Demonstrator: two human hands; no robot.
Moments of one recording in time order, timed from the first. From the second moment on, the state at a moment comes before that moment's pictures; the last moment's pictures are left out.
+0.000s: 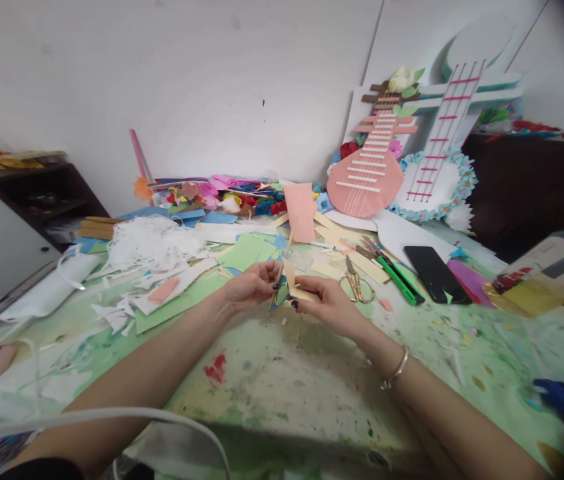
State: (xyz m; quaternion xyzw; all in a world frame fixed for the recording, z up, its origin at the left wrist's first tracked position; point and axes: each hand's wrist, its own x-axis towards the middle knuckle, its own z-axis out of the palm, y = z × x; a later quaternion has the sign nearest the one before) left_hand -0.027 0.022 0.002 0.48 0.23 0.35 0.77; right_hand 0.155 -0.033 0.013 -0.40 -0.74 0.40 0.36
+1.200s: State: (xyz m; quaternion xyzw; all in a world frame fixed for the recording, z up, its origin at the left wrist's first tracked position) left_hand -0.021 0.010 0.011 0.63 0.30 0.31 0.65; right_hand 0.161 -0.034 0.014 -0.40 -0.70 0.49 0.33
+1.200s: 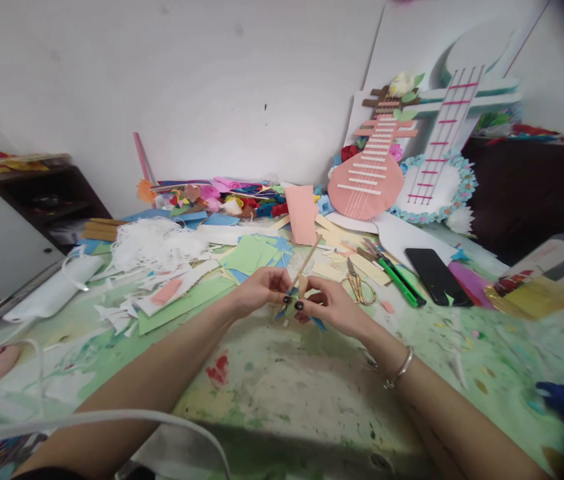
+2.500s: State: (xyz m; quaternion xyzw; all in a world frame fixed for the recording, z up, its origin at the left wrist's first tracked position) left_hand -0.013 0.002 0.003 0.67 0.37 0.31 0.57; right_hand 0.167 -0.013 -0.001 -0.36 -0.57 0.56 0.48
